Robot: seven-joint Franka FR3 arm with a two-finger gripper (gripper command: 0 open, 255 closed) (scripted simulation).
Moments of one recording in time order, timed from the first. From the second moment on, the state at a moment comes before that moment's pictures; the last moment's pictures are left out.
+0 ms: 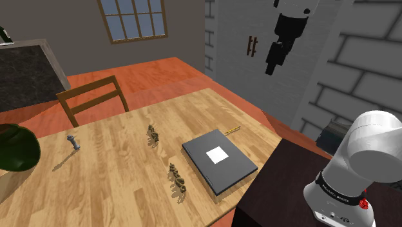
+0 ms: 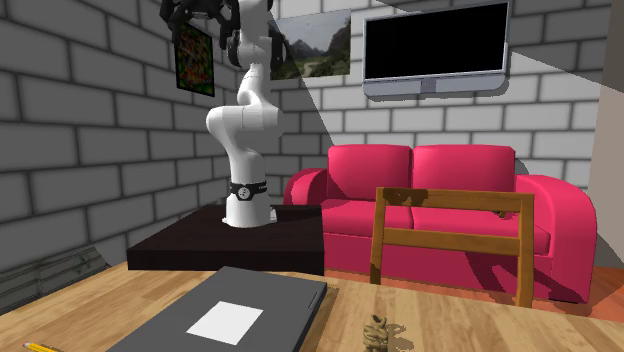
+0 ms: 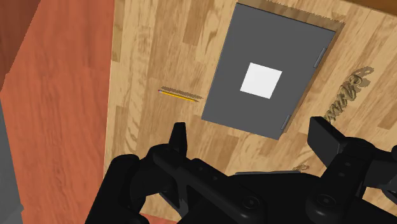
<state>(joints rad) 0.00 -0.82 0.02 -2.33 -0.06 1.63 -0.02</state>
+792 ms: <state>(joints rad) 0.03 -0.67 0.14 -2.49 0.02 1.92 0.14</state>
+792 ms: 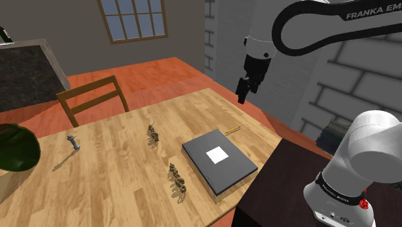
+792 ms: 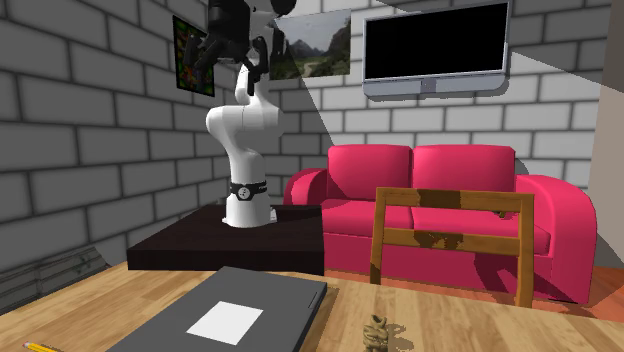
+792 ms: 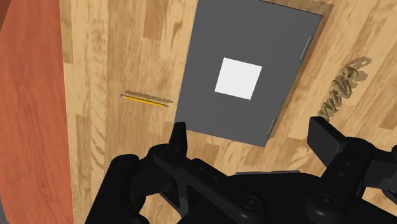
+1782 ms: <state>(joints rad) 0.04 -0.19 0.33 -2.46 0.01 2.36 0.42</state>
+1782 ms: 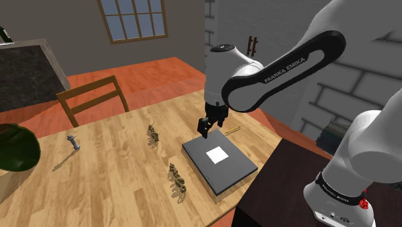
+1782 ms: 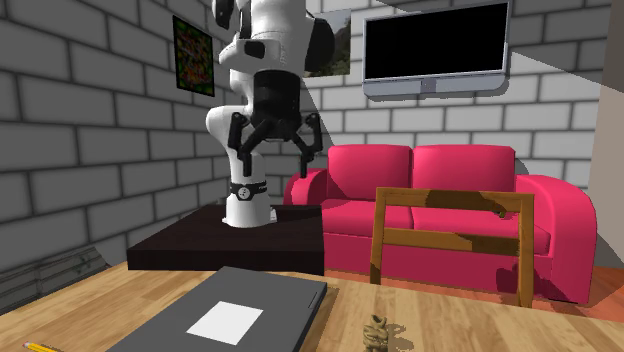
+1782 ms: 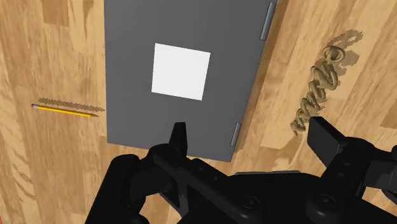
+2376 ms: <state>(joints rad) 0.07 0.19 0.36 -2.29 -0.18 2.53 0.66</state>
